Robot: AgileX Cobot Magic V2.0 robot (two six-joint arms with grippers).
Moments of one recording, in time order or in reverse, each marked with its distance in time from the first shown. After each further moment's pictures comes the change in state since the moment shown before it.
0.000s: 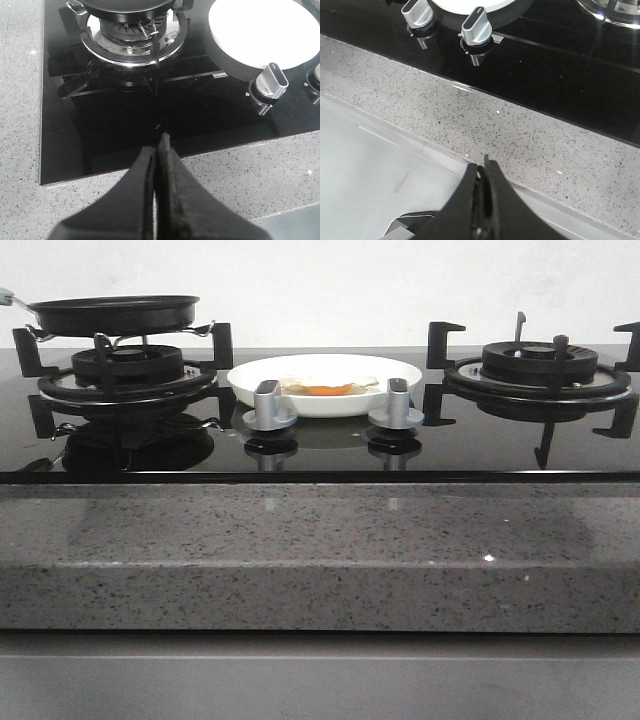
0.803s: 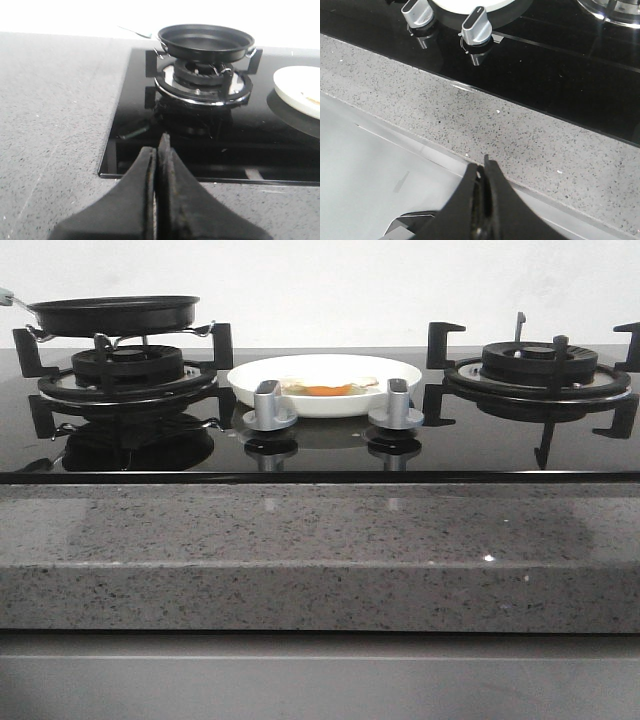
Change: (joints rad) left arm 0.176 -0.603 0.690 -0.025 -0.559 0.000; right arm 0.000 0.000 0.000 0.000 0.000 0.000
